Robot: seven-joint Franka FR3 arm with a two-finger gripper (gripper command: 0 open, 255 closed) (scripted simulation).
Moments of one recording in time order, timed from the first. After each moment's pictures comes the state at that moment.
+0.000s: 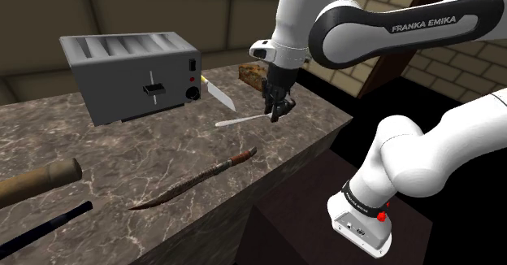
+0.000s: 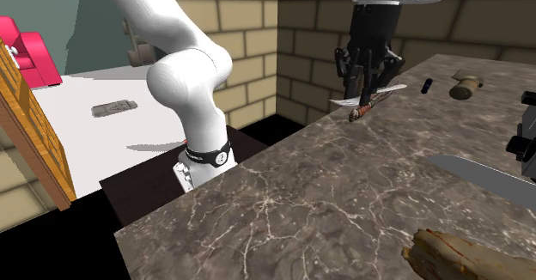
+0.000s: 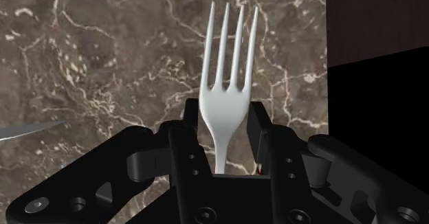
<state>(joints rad) 0.48 -0.58 0.03 -2.53 -0.03 1.93 -0.77</state>
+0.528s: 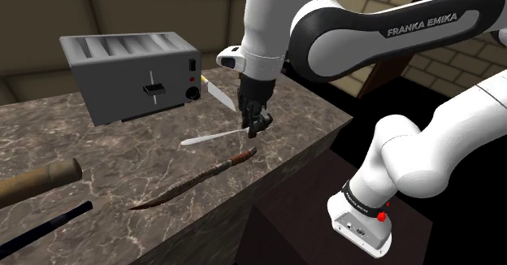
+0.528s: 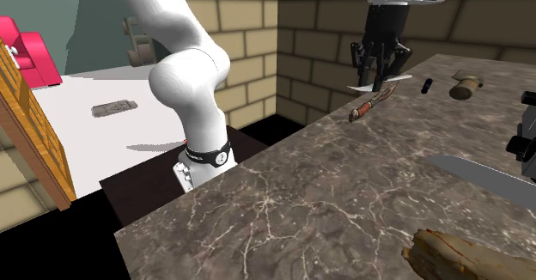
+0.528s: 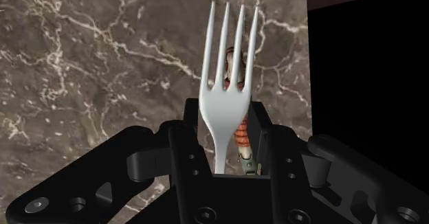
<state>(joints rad) 0.56 -0.42 0.17 -2.39 0.03 1.95 -0.59</state>
